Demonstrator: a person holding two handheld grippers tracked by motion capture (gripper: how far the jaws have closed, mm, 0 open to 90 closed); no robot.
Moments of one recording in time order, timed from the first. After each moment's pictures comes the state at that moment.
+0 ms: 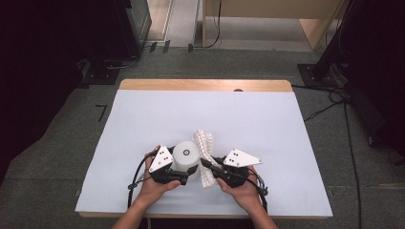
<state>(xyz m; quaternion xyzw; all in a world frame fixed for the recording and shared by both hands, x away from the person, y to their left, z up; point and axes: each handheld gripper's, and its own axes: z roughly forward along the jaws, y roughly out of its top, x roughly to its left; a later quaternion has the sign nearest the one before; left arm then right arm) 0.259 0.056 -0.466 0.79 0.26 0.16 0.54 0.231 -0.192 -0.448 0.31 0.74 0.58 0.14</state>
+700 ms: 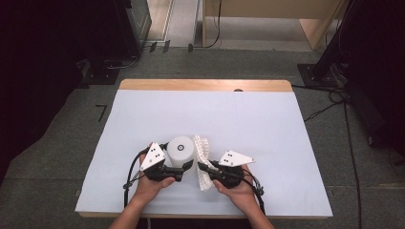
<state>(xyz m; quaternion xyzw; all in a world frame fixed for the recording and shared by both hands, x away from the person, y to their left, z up) 0.261 0.068 -0.455 0.77 0.27 0.17 0.56 0.238 -0.184 -0.469 0.33 0.76 0.56 0.10</state>
